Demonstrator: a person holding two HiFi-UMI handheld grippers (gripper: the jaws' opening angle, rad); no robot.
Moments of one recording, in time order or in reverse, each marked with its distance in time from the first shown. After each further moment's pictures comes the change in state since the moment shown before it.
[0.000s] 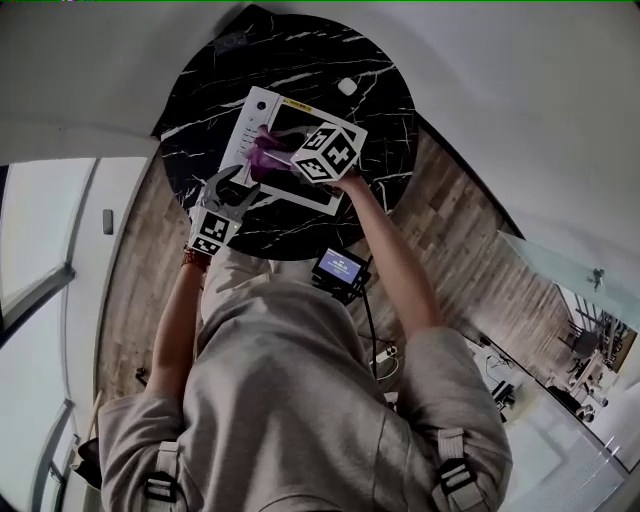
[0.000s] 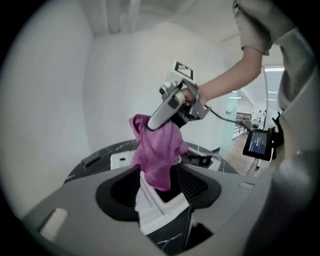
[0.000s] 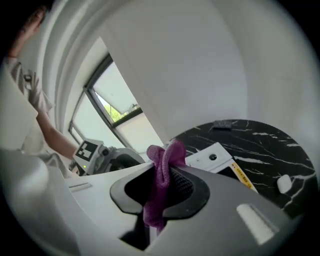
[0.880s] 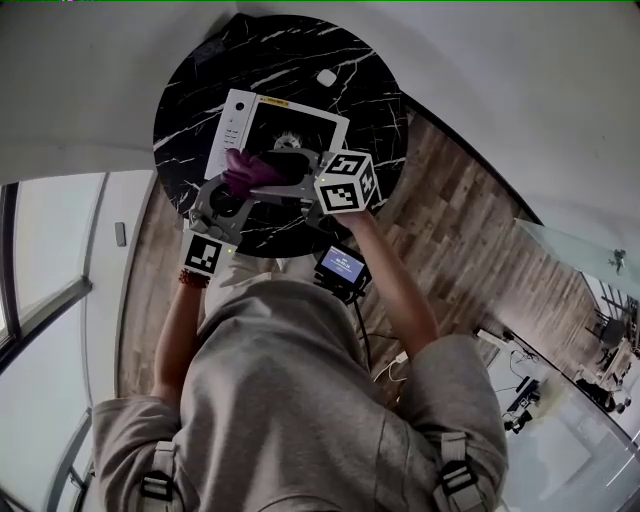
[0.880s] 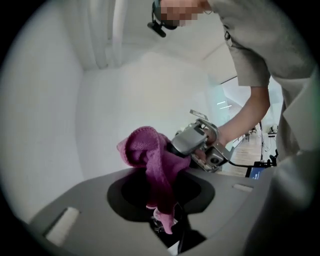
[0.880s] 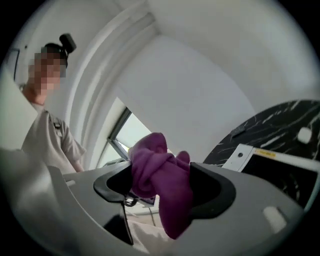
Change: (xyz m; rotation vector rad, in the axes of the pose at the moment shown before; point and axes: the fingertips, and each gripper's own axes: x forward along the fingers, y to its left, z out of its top) left arm -0.034 -0.052 0.161 0.079 -0.264 0.004; right arm -0.107 0.087 0.014 0.257 -0.494 0.297
